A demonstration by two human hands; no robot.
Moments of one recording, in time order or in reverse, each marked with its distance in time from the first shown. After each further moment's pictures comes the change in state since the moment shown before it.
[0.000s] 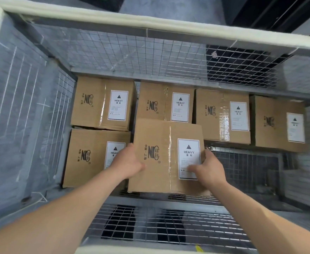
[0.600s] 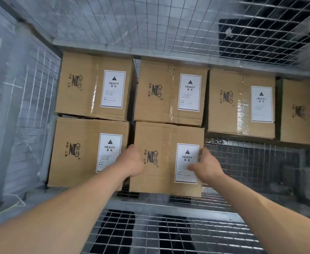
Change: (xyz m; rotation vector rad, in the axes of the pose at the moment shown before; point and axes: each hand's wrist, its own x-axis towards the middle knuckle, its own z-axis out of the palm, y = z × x) left_hand 0.077 -0.033 0.054 0.200 -0.107 -0.129; right_hand 0.082 0.035 0.067 -0.104 -0.159 0.088
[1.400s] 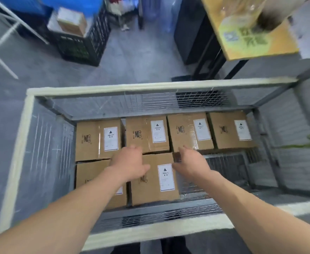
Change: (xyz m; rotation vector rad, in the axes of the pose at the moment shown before) left_hand -0.214 0.087 -0.131 0.518 0.276 0.452; right_hand -0.220 -0.082 -0.140 -0.281 0.237 -0.338
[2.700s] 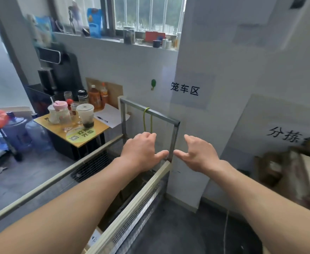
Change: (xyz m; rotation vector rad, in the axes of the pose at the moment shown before) left_hand -0.397 0.368 -0.116 0.272 0.601 1.061; right_hand -0.567 0.136 -0.157 0.047 0.905 0.586
